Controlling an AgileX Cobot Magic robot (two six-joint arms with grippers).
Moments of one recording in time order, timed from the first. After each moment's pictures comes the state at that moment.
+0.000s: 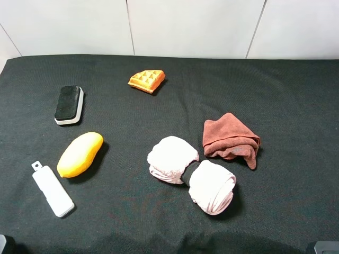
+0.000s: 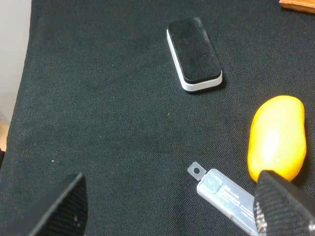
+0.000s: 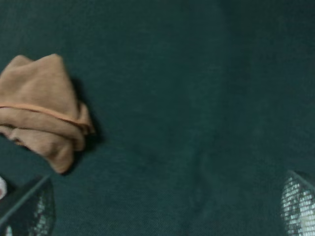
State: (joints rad) left arm -0.02 0.00 -0.49 0.08 1.06 0.08; right arm 0.37 0.70 -0.86 -0.21 1.17 0.11
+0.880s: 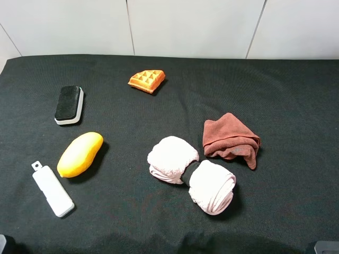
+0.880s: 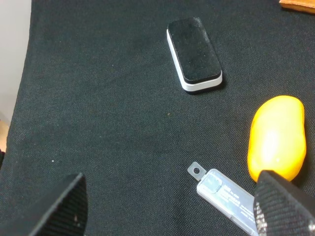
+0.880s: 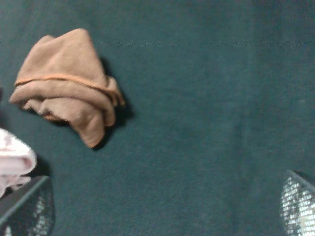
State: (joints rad) left arm -0.02 0.00 -0.49 0.08 1.06 0.08; right arm 0.36 0.31 -0.54 -0.10 1.13 0.12
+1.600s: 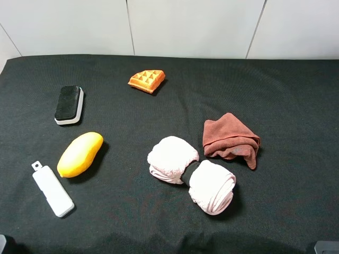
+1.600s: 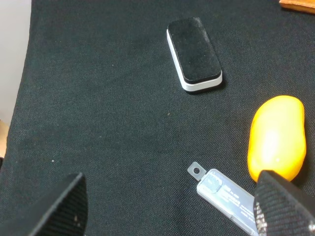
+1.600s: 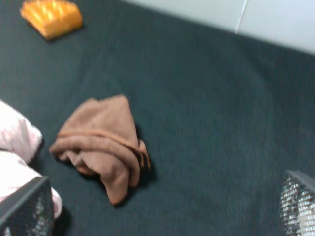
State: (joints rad) left arm -0.02 0.00 -0.49 0.08 1.06 0.08; right arm 0.36 0.05 -0.50 -0.01 1.04 -0.04
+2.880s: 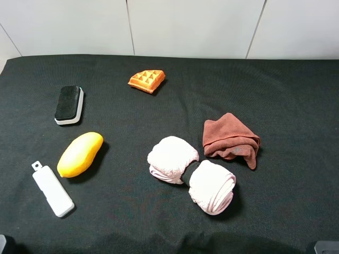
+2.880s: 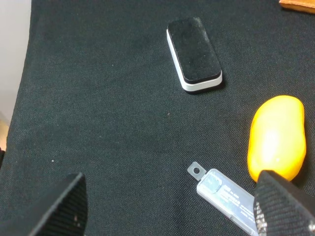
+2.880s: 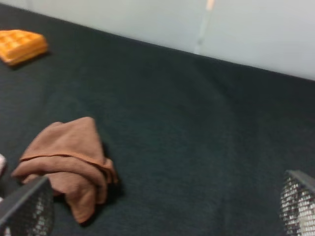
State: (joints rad) left arm -0.02 0.00 -0.49 0.08 1.06 0.08; right arm 0.25 -0.01 -0.50 -0.04 1.03 -0.05
